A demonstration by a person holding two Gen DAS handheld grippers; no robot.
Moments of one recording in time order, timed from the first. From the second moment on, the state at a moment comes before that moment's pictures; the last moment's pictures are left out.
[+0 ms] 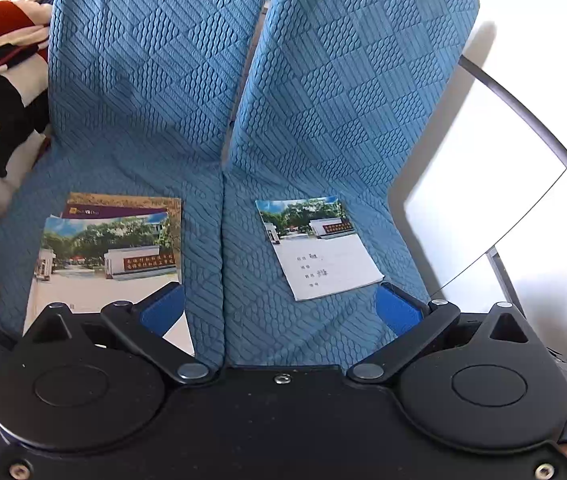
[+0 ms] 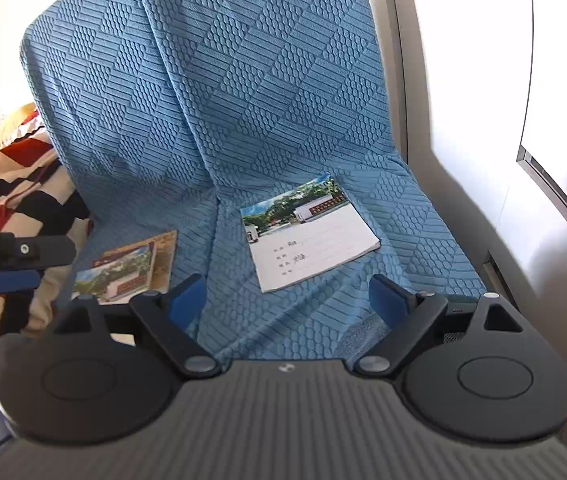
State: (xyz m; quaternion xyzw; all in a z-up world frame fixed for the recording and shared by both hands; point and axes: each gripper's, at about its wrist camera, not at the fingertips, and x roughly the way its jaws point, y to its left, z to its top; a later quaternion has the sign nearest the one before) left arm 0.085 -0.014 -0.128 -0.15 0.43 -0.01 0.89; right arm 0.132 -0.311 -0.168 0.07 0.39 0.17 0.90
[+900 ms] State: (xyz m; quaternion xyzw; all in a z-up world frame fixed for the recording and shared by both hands) left arm 0.149 -0.027 -0.220 -0.21 0.47 -0.03 0.86; right arm 0.191 -0.323 -0.247 0.12 0.37 0.12 0.91
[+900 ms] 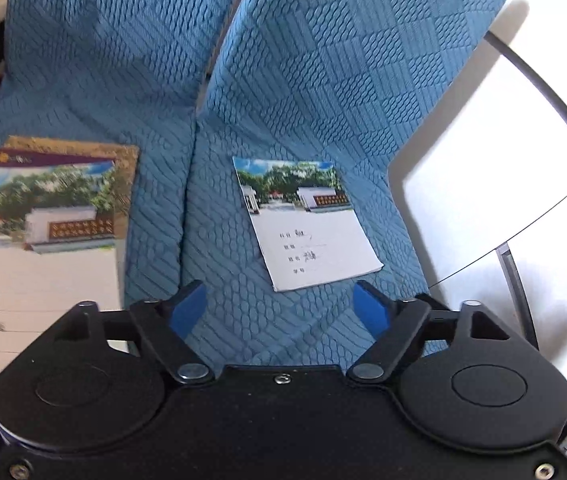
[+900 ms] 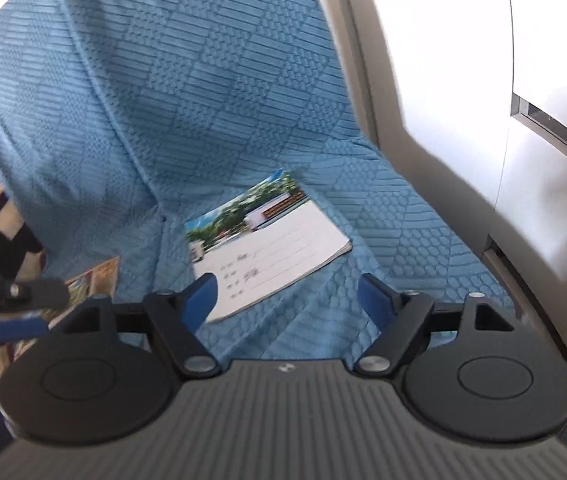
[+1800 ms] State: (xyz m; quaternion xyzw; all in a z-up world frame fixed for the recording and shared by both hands) left arm 0.232 -0.047 -0.325 -0.27 0.54 -0.02 0.80; right arm 0.289 -0.312 -0.329 0.14 0.38 0.14 0.90
